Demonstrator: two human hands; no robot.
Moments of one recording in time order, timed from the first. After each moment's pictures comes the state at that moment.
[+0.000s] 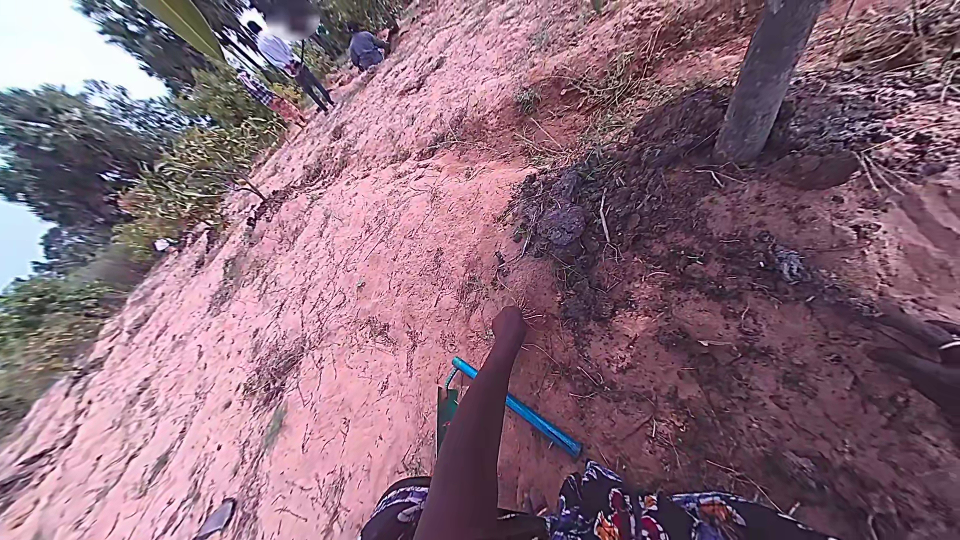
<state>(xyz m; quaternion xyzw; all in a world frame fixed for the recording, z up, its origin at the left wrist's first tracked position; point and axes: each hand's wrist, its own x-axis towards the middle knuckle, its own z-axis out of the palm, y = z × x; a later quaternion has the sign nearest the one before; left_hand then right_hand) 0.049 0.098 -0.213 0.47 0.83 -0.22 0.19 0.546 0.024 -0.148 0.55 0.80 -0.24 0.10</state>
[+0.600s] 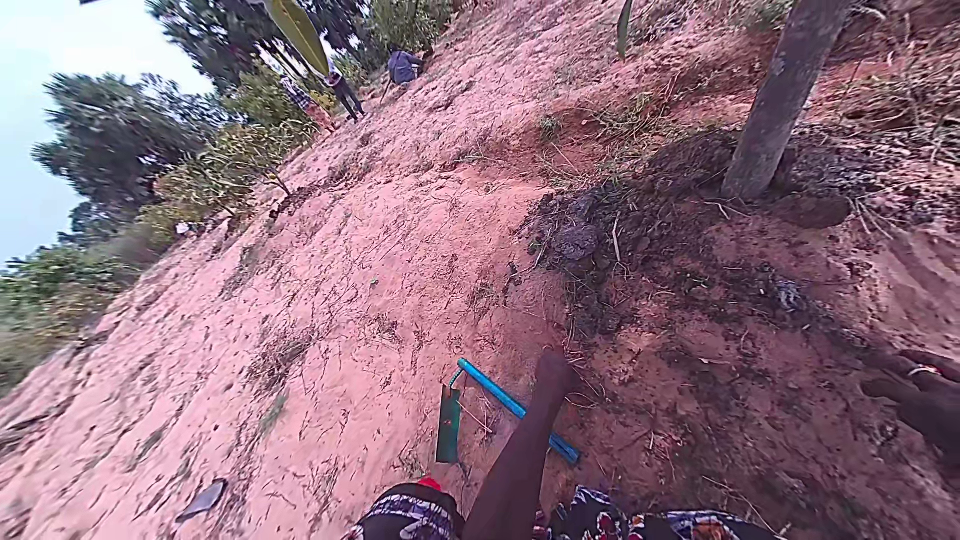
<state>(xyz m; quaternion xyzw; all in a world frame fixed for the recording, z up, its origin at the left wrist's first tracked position) 0.117 0.027 -0.241 0.50 0.81 -0.11 0.27 0.560 0.030 -0.171 0.51 0.84 -0.19 0.09</state>
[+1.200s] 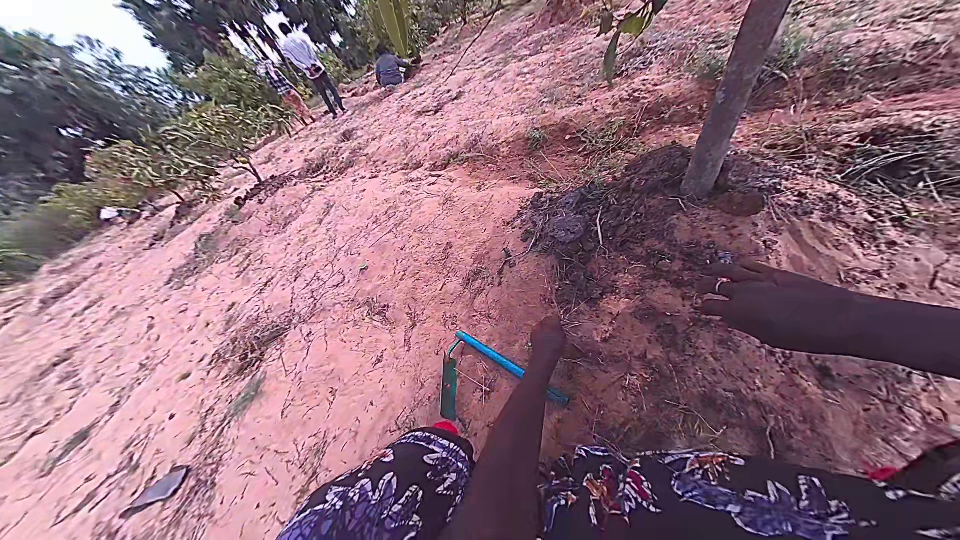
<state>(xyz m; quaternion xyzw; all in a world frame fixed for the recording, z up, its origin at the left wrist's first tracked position) 0.121 -0.016 -0.195 0.59 0.77 -0.04 0.25 0.452 -0.003 -0.037 0.25 0.97 0.02 0.06</state>
